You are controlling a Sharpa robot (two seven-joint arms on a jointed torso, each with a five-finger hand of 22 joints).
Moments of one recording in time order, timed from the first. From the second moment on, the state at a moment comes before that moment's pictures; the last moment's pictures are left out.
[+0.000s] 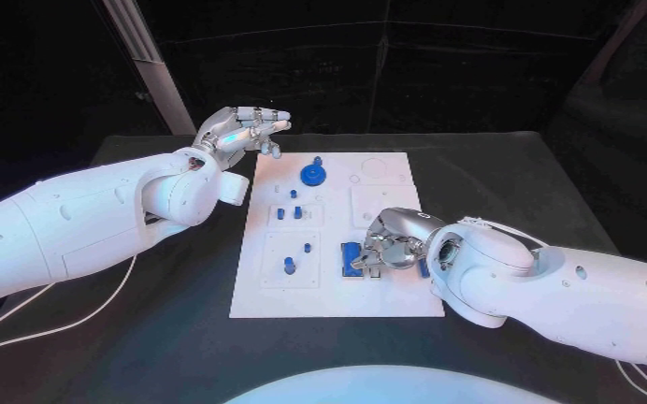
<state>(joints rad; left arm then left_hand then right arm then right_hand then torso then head) 1.26 -0.77 -0.13 1.38 0.00 -0.22 0.42 1.34 -0.08 0.43 -0.02 0.05 0.96 0.18 0.21 0.08 0.87 0.12 0.46 0.09 1.17 0.03 1.06 0.52 0.18 1.18 0.12 0.63 0.70 0.98 -0.92 -0.03 1.87 -1.46 -0.27 -0.49 1.26 -0.01 -0.17 0.17 0.15 1.05 0.06 0.40 0.31 1.40 -0.02 1.15 1.20 1.46 -0.09 1.45 1.31 0.08 1.43 0.02 1.39 1.21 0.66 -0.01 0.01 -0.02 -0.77</state>
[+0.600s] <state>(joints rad) 1.26 -0.78 -0.13 1.38 0.00 -0.22 0.42 1.34 -0.08 0.43 -0.02 0.05 0.96 0.18 0.21 0.08 0.87 0.12 0.46 0.09 1.17 0.03 1.06 0.52 0.18 1.18 0.12 0.63 0.70 0.98 -0.91 -0.03 1.86 -1.44 -0.23 -0.44 1.26 0.01 -0.18 0.17 0.16 1.05 0.06 0.41 0.32 1.40 -0.02 1.15 1.20 1.46 -0.09 1.45 1.31 0.08 1.43 0.02 1.39 1.21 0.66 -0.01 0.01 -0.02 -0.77</state>
